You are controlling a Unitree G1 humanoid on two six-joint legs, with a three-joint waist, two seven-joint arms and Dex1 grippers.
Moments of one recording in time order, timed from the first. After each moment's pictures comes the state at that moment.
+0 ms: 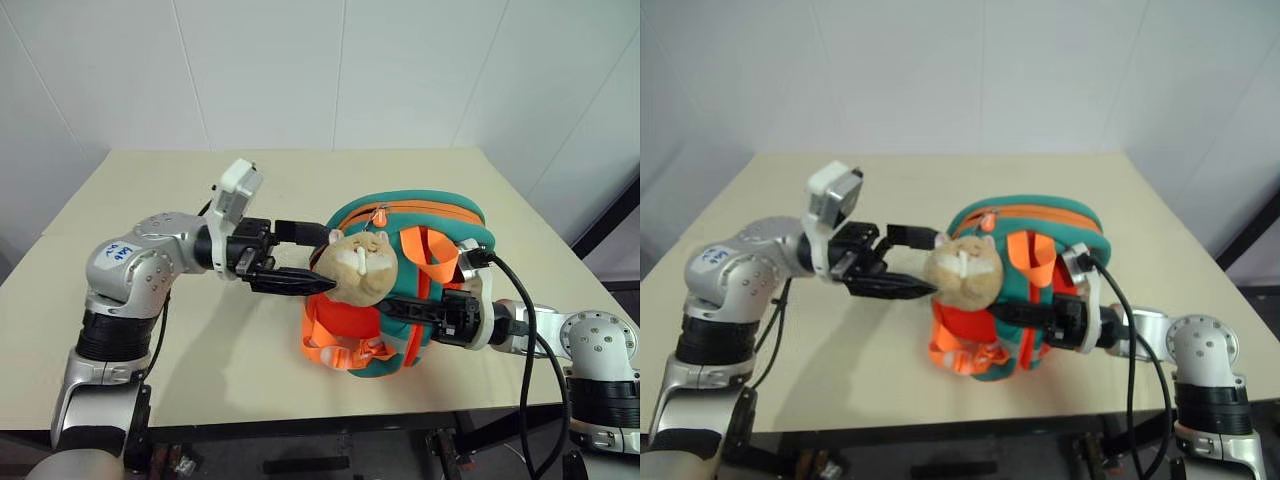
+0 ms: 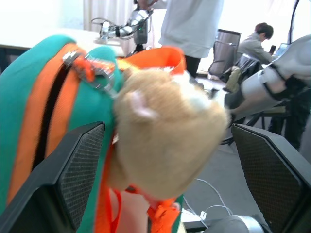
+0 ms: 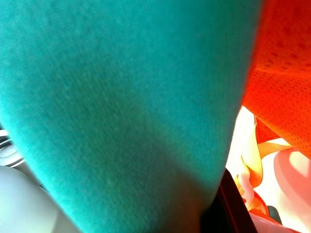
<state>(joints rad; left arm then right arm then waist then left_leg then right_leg) -0.93 0.62 0.03 -0.09 -0.80 0.87 -1.24 -0.58 -0.60 -0.22 -0.07 1.39 1.35 0.71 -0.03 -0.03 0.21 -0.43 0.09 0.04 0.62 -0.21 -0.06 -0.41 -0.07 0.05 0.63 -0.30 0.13</state>
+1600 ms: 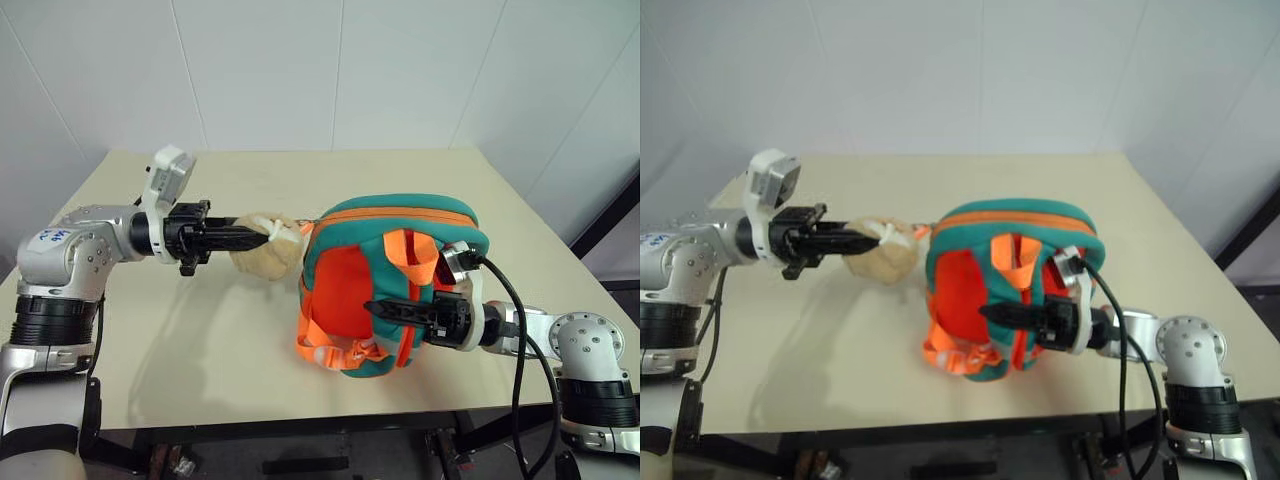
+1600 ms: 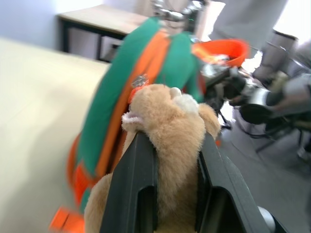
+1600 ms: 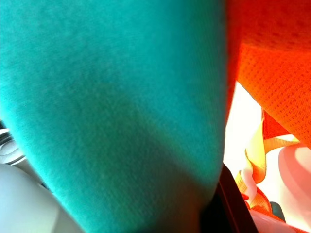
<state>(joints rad) -0.93 0.83 0.06 0.26 -0.69 0.78 -1.32 -0.58 -0.58 -0.20 -0.08 1.39 1.33 0.71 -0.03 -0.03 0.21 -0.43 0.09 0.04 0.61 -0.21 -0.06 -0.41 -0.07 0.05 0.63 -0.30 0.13</state>
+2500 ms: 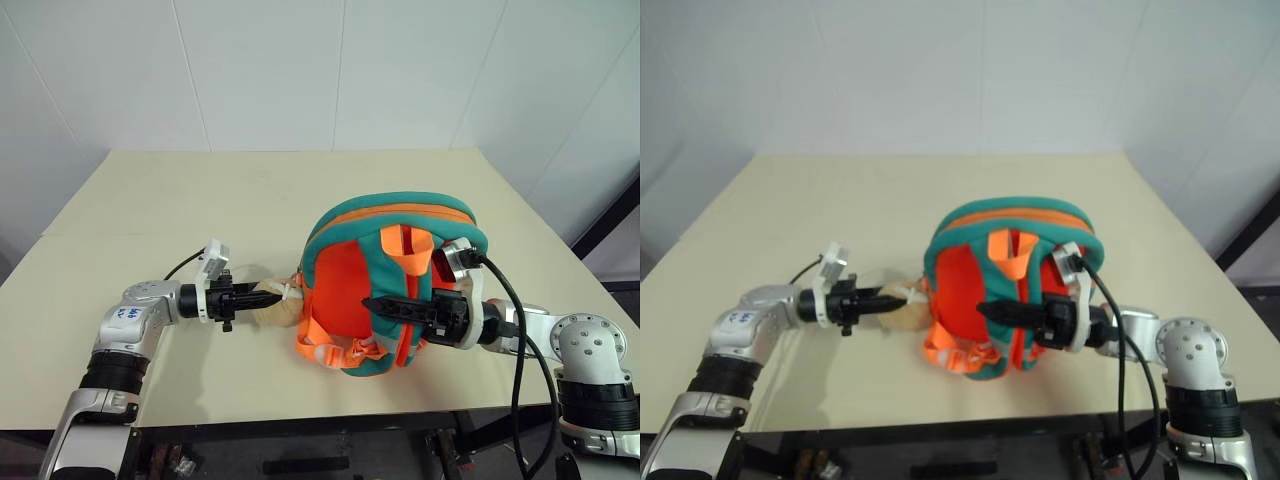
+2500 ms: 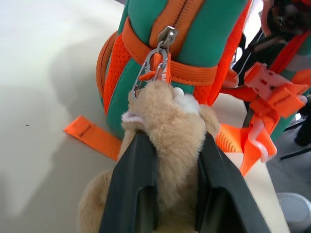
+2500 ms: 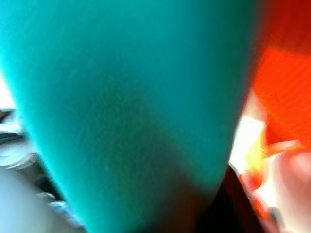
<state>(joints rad) -0.69 0.63 0.03 0.37 -0.46 0.44 -1.23 -0.57 -0.58 -0.19 -0.19 1.30 1.21 0.69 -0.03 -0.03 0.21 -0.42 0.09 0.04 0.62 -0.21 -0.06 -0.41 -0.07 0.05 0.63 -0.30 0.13</state>
